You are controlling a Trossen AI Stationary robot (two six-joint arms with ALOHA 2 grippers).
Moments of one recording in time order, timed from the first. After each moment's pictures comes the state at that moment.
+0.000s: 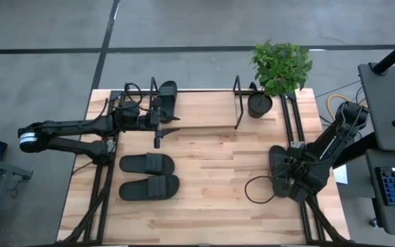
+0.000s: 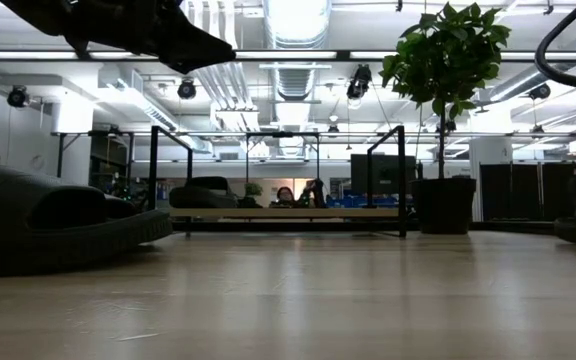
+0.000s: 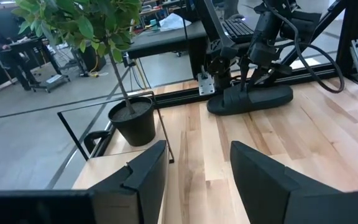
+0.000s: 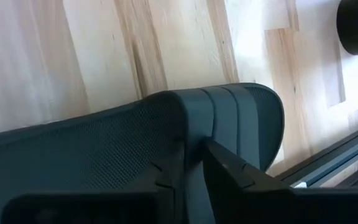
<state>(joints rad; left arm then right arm) 0.27 0.97 0.63 0.20 0.19 0.27 1.00 1.23 0.62 -1.22 0.42 1.23</state>
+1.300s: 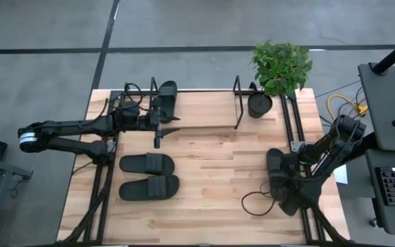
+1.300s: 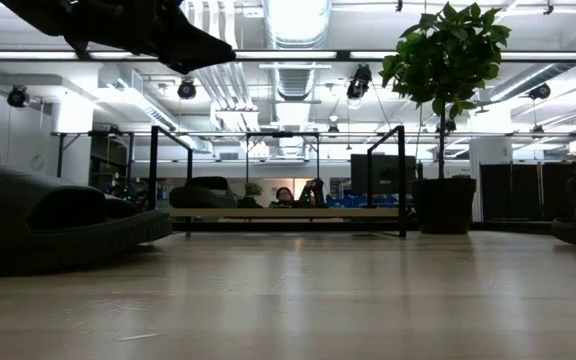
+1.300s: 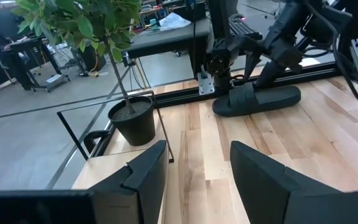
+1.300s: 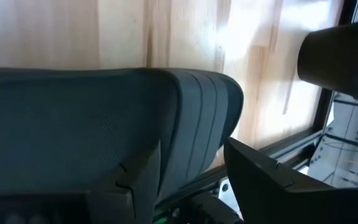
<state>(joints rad) 0.27 0.97 0.63 0.20 0.19 0.27 0.98 1.50 0.85 -1.40 0.38 0.99</state>
